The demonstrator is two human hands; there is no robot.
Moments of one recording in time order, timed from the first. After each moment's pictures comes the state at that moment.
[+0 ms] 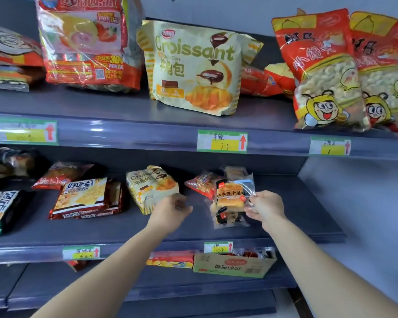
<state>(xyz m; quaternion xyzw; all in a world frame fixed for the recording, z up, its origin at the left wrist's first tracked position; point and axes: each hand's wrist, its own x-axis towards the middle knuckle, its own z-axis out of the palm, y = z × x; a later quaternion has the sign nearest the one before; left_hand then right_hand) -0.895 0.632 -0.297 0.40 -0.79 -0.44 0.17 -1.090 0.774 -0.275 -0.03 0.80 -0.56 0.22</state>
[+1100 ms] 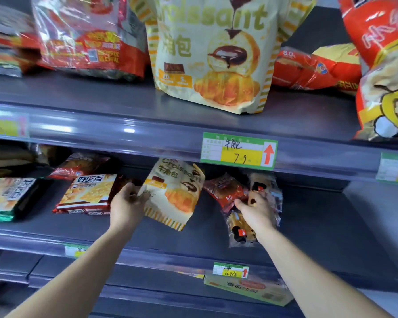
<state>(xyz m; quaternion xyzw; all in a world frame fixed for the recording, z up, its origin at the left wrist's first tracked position) -0.870 0.552 -0.336 0.54 -0.61 -0.41 0.40 -1.114 0.696 -0.327 -0.23 0.86 -0.40 0.21</state>
